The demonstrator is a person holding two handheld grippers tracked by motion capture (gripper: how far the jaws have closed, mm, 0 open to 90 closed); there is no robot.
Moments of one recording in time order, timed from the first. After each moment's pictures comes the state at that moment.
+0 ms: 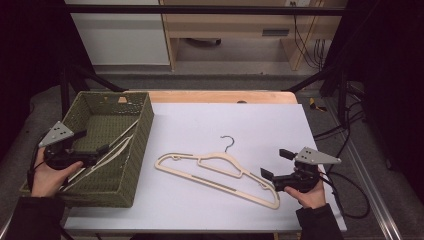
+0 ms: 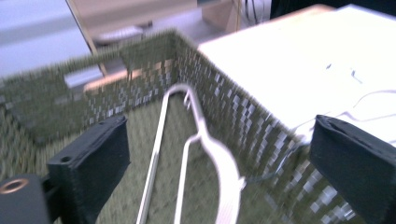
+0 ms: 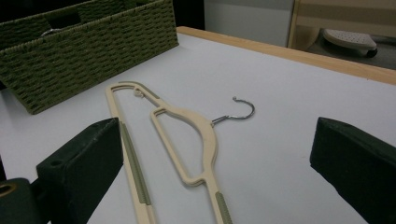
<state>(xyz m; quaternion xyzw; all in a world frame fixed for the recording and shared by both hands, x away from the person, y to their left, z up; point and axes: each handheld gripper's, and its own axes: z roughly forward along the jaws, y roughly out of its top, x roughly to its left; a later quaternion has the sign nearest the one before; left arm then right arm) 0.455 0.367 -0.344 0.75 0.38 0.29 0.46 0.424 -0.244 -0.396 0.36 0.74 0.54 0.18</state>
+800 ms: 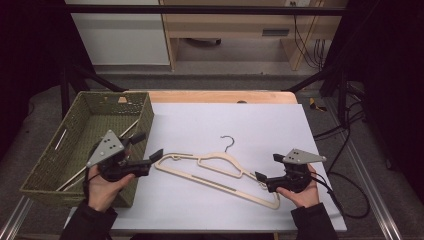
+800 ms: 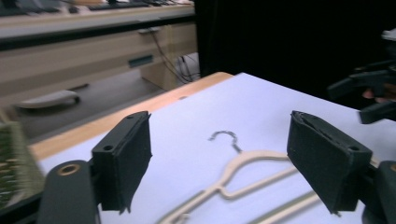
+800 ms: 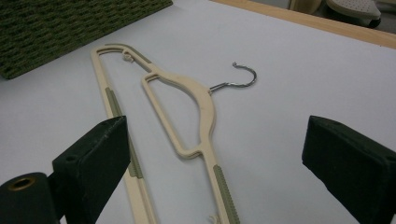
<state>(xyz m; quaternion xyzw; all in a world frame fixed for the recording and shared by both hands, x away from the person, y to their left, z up) 0.423 0.222 -0.343 0.73 0.29 0.23 0.57 0.431 -0.230 -0.411 0.37 0.78 0.48 0.17</state>
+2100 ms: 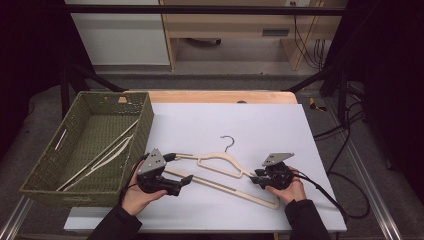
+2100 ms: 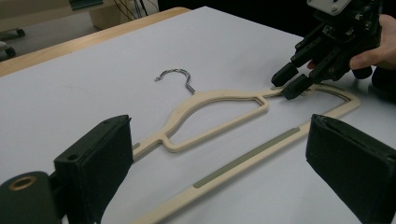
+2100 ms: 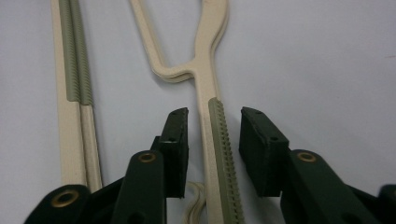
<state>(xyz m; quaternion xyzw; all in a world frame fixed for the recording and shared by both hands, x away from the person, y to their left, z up) 0.435 0.172 -0.411 0.80 0.28 0.15 0.51 0.470 -0.213 -0.476 0.33 0.87 0.35 0.11</state>
